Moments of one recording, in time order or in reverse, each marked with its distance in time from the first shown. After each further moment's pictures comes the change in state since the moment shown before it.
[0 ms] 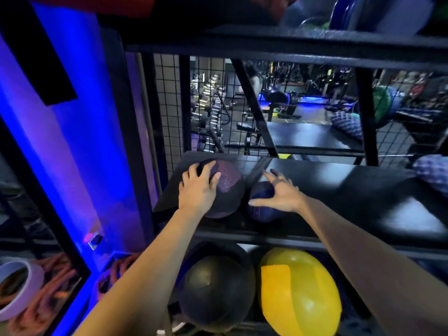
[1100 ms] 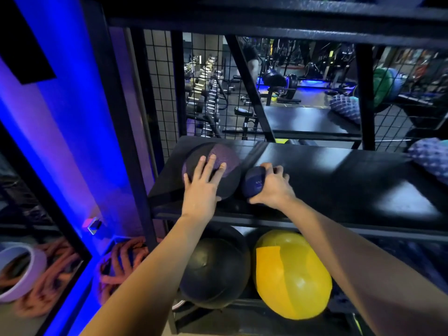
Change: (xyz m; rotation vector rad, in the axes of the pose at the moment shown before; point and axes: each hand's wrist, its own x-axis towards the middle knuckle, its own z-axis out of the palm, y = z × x) left_hand -0.045 0.006 0.024 0.320 -0.068 0.233; right_hand -0.005 0.000 0.039 -0.016 0.163 0.153
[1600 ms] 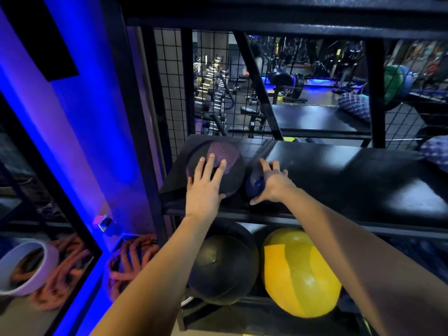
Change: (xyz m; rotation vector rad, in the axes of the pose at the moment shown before) left_hand -0.017 -0.011 -0.004 0.026 0.045 -0.061; right_hand 0.004 -0.027 0.000 -0.123 -0.171 -0.056
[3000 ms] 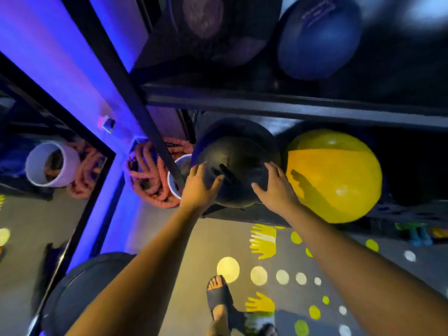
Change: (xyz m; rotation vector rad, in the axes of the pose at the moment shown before) left_hand -0.174 -0.069 0.231 -0.526 -0.369 -0.489; right_hand -0.069 0.048 0.313 0.327 -0.141 0.047
